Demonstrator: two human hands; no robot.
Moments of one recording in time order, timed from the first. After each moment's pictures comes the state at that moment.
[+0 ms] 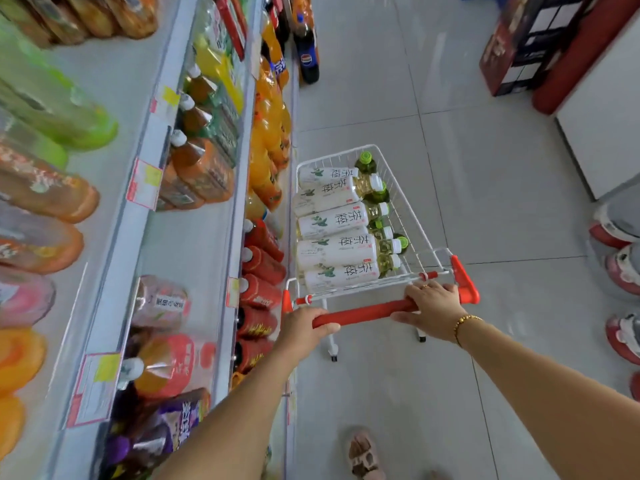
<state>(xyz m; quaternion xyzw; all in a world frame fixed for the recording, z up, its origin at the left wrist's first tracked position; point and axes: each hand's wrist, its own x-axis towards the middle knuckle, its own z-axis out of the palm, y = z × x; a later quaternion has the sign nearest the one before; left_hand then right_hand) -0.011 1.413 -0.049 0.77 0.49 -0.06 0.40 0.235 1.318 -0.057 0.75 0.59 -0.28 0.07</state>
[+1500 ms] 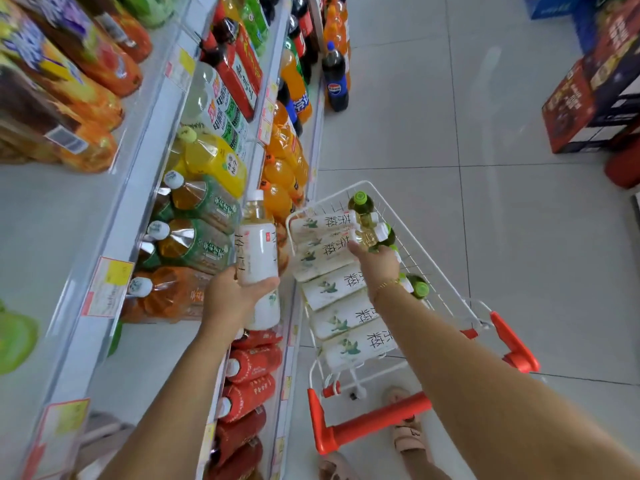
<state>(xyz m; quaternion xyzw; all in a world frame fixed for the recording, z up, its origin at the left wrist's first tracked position) 0.117 1.754 0.031 0.57 0.73 0.11 0.37 0.330 1.729 -0.045 0.77 0.05 -0.52 -0.37</state>
